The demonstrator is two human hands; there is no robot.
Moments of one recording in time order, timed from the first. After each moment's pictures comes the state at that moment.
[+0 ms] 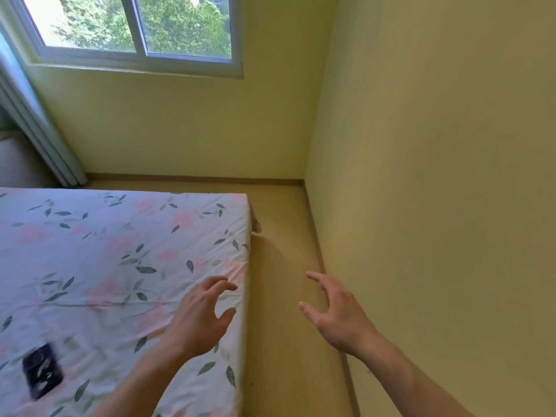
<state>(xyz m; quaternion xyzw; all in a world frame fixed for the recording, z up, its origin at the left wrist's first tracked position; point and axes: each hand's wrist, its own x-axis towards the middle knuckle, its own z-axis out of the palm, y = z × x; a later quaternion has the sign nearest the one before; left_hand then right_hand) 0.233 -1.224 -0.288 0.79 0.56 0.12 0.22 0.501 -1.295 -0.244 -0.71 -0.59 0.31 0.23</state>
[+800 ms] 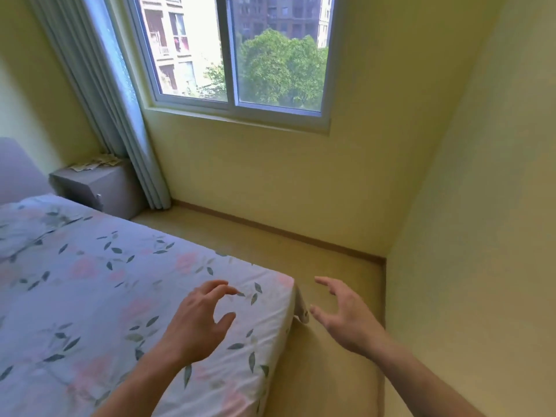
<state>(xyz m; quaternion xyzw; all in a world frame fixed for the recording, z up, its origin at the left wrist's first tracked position) 0.344 -0.772 -0.234 0.66 0.71 0.18 0.17 0.635 -0.713 -0.215 -0.55 -0.74 0.33 0.18</state>
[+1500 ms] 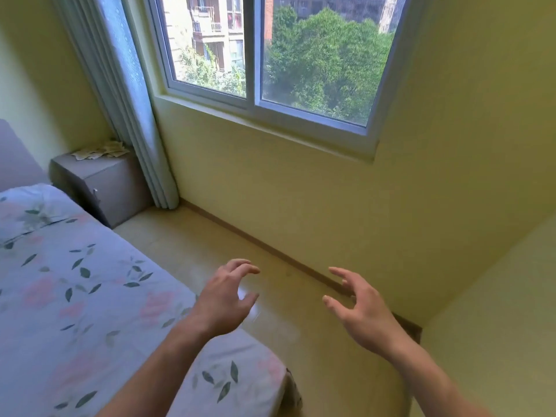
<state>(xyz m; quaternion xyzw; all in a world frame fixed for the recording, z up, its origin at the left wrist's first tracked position) 0.352 -0.308 -0.243 0.60 0.74 0.23 0.19 0.625 -0.233 -0.219 -0.51 -0.77 0.35 0.17</state>
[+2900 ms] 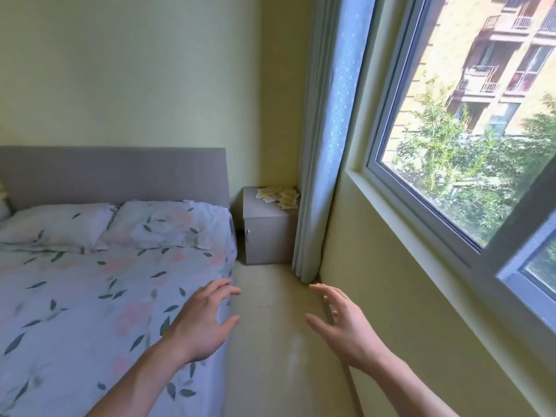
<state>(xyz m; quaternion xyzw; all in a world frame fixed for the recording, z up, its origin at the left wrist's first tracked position) -0.098 0.074 -0.212 0.21 0.94 0.25 0.07 -0.001 0.355 -0.210 -0.07 -0.92 0.39 0.03</state>
